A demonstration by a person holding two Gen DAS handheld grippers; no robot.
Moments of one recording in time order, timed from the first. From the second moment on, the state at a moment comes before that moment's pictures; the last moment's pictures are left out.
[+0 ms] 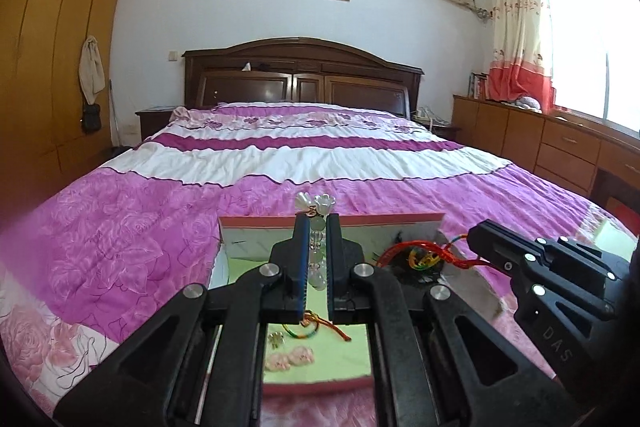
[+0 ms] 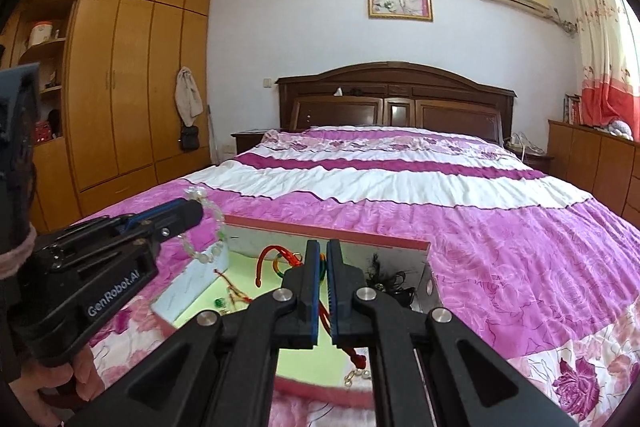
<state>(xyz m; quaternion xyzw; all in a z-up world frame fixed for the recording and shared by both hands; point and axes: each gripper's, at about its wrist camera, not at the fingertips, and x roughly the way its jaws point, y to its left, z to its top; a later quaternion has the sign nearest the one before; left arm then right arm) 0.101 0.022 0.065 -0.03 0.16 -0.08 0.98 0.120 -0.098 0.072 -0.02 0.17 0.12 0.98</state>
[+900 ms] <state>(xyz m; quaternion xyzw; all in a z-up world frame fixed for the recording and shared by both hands) 0.152 0.022 0.009 -0.06 0.32 -0.07 0.94 0.184 -0.130 0.012 0.07 0.34 0.10 0.93</state>
